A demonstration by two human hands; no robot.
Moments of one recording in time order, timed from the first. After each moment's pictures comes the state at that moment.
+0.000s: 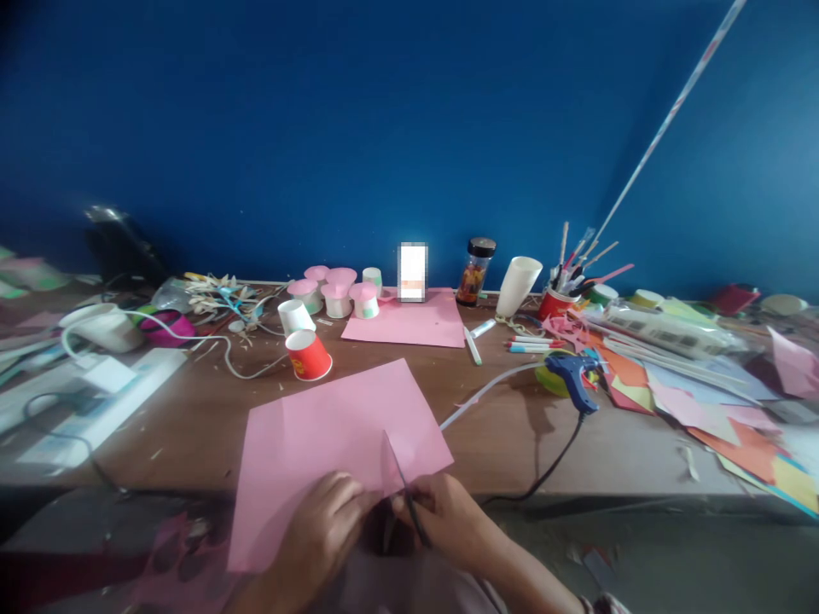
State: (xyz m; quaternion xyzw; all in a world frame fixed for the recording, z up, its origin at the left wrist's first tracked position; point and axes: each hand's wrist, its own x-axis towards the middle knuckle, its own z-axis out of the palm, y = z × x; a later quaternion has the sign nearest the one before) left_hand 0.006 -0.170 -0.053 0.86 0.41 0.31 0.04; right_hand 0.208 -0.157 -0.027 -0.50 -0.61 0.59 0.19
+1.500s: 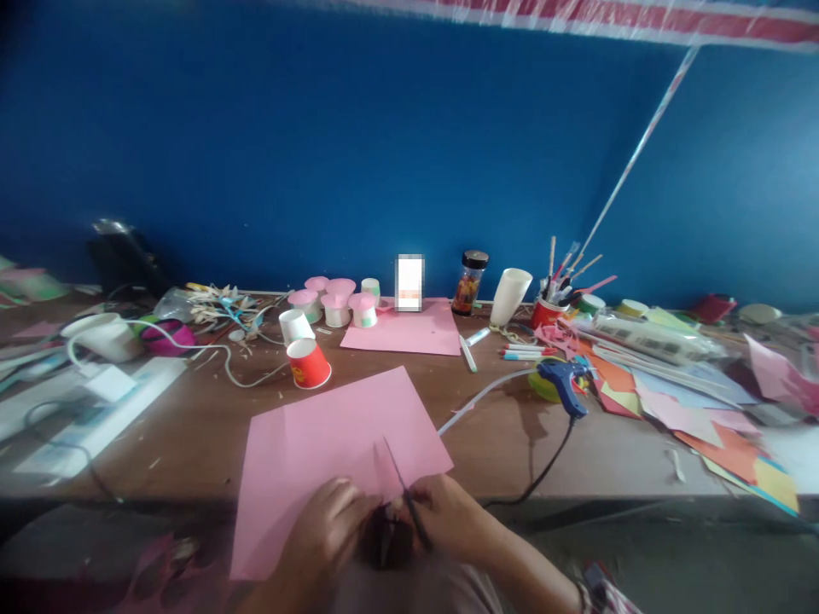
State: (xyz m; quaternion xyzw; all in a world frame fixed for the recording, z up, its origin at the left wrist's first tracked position) left_hand 0.006 -0.171 -0.062 0.86 0.40 0.30 0.04; right_hand 0.209 -0.152 -0.017 -0.52 -0.63 0.56 0.14
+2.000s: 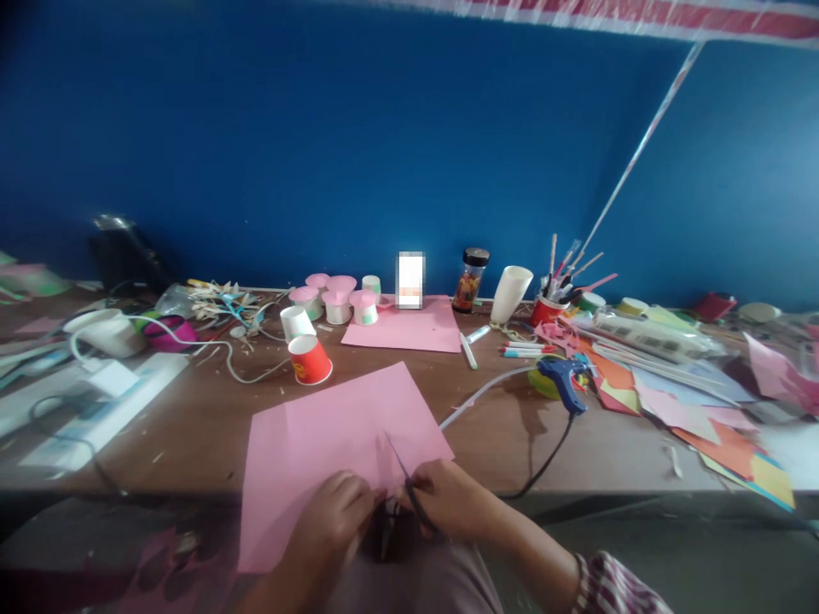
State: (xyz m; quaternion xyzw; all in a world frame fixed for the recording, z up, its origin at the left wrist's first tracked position) left_hand 0.012 -0.168 -0.060 0.87 0.40 0.29 0.00; right_hand 0.219 -0.139 -0.016 -0.53 -0.67 0.51 0.09
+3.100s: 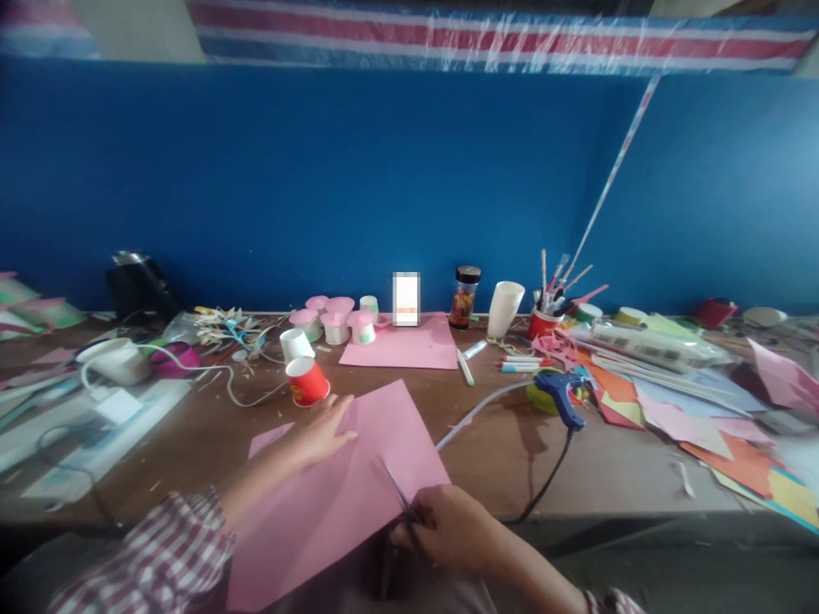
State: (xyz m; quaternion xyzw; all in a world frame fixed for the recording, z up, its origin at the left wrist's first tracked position) left_hand -0.020 -0.039 -0.012 0.80 0.59 0.03 0.12; right_hand 0.229 -0.143 -0.010 -0.54 -0.74 0.40 0.06
